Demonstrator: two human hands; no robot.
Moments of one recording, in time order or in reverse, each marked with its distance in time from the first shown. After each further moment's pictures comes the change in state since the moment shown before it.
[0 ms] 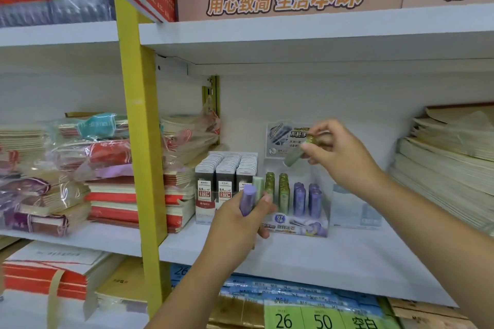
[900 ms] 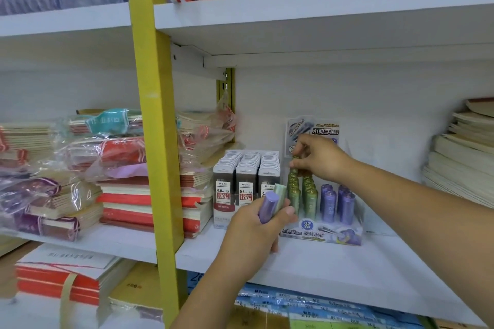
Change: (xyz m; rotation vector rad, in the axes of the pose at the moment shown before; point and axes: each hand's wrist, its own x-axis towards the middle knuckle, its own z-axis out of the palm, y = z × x) left_hand 0.015 -0.022 -0.014 -0.032 -0.076 0.061; right_hand 0.063 0.045 0.061 -0.458 -0.256 0.086
